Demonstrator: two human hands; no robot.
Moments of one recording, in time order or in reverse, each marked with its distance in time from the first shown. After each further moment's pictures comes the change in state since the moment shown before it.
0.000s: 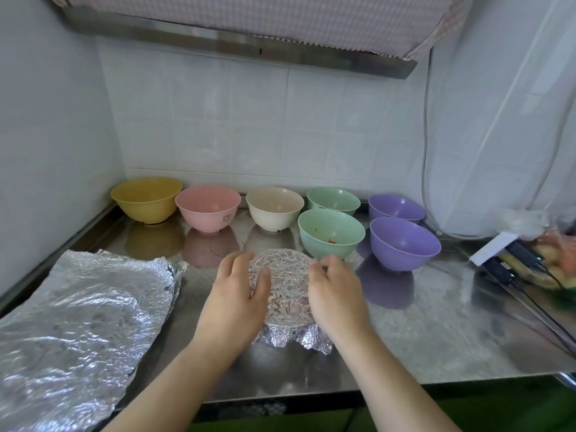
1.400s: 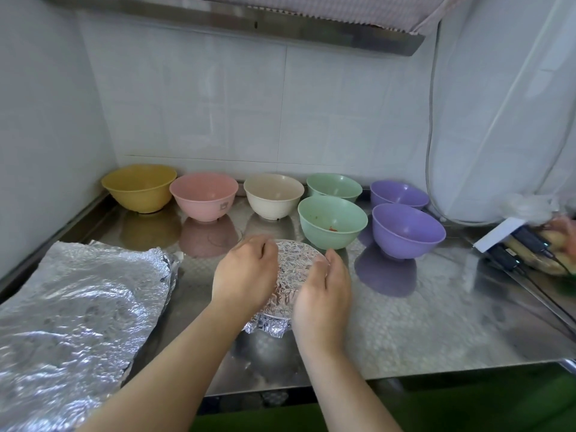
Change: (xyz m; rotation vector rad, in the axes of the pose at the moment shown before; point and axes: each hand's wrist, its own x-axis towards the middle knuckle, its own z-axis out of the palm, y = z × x) left_hand 0.035 0.021 0.012 0.050 -0.078 -0.173; right_hand -0.029 -0.010 0.046 0.485 0.368 0.065
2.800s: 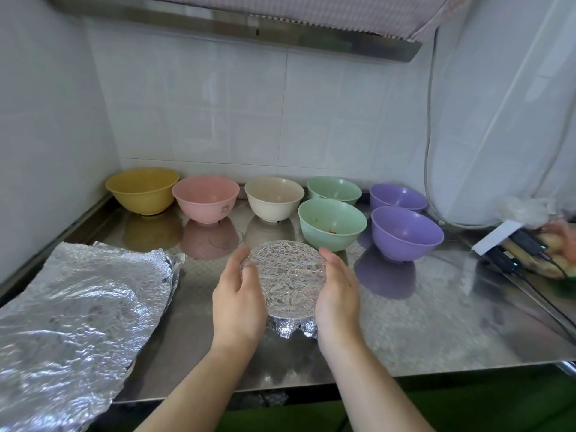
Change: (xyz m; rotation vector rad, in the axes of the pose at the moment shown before) left_hand -0.042 -0.016 0.011 -0.545 0.196 -0.210; right_hand 0.030 0.020 -0.012 0.290 -0.097 0.152
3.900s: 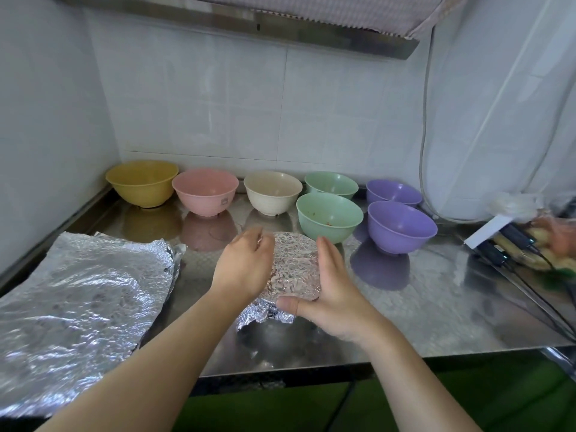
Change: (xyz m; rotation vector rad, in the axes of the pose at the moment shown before) left_hand 0.041 0.016 0.003 0.399 -0.268 0.210; right_hand -0.011 -0.028 -0.045 -0.778 -0.697 -0.145
